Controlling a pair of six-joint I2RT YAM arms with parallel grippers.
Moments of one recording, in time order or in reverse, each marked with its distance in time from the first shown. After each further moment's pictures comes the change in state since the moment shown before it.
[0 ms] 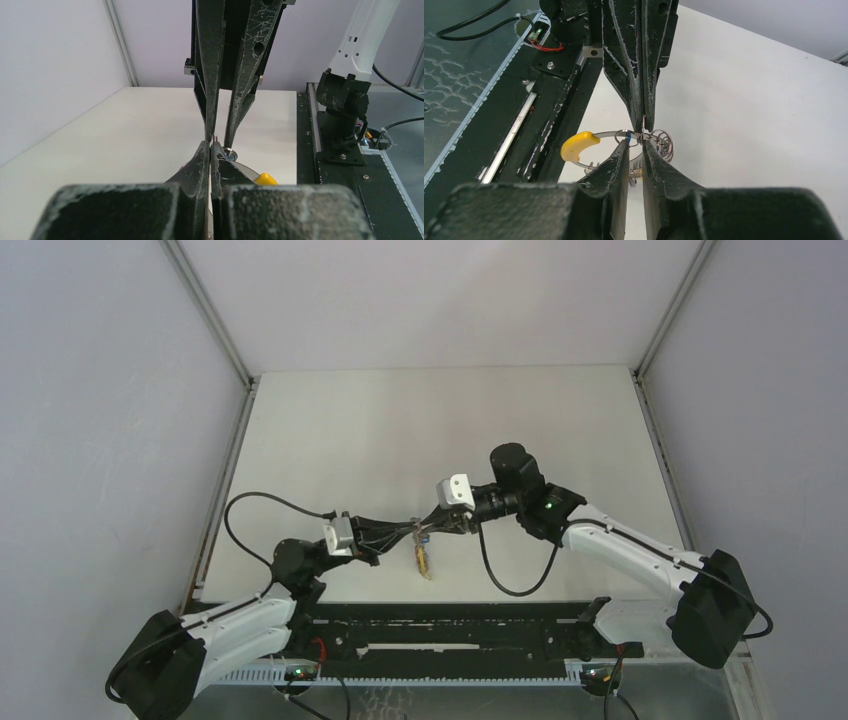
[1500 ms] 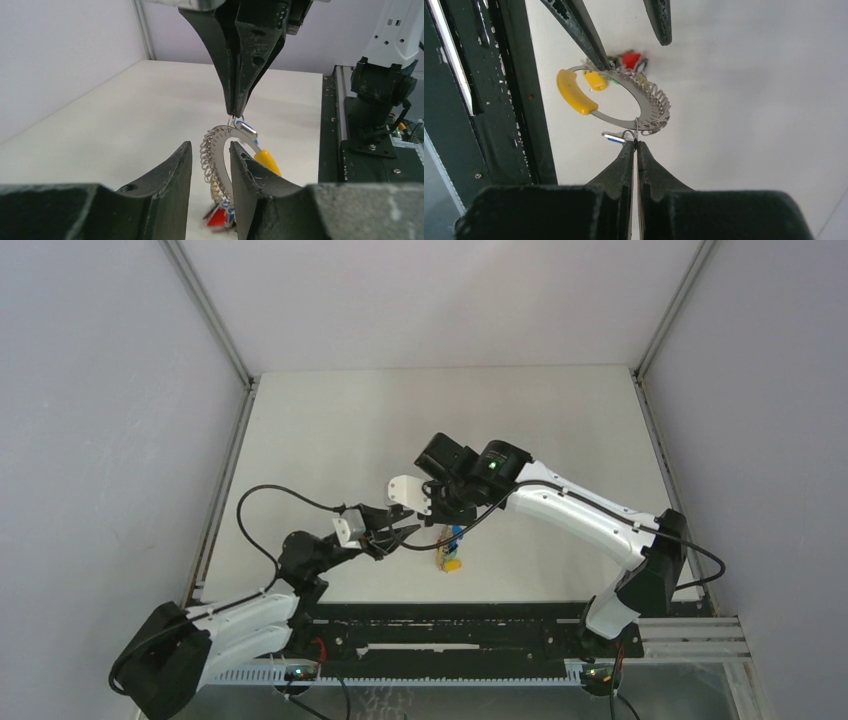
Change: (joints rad) left arm 0.000 0.035 0.018 -0.107 -0.087 0.077; right arm 0.228 0.367 0.724 -1.104 0.847 -0.048
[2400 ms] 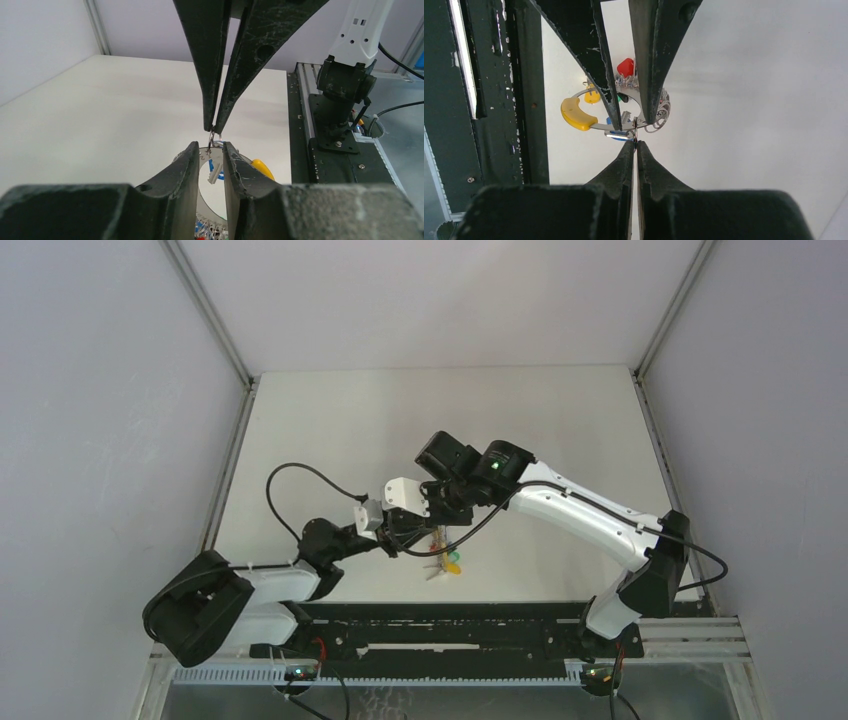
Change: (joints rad) left arm -0.029 0.344 0.077 0.257 0.116 -0.103; right arm 0.005 -0.014 0.000 0.028 -0.077 -0.079
